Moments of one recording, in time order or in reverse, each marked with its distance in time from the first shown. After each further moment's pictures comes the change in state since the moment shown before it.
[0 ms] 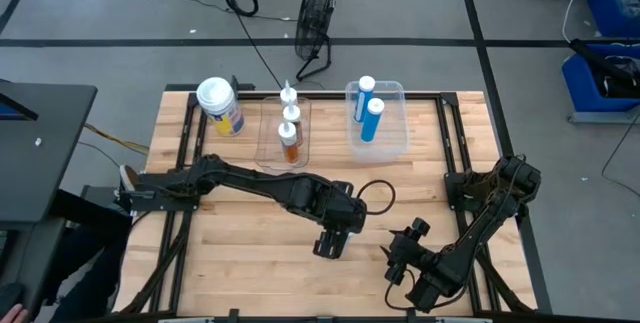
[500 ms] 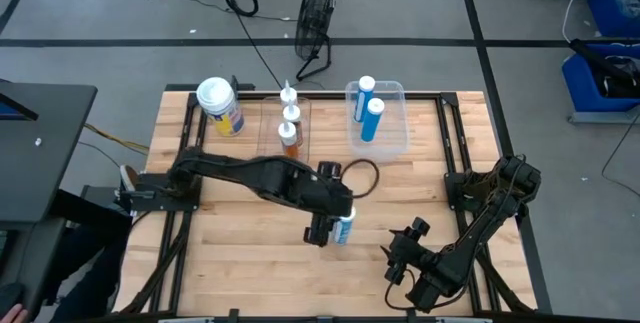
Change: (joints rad) left arm -0.003 -0.140 0.007 -0.036 -0.152 0.012; right arm -0.001 0.000 0.000 -0.003 0.002 0.000
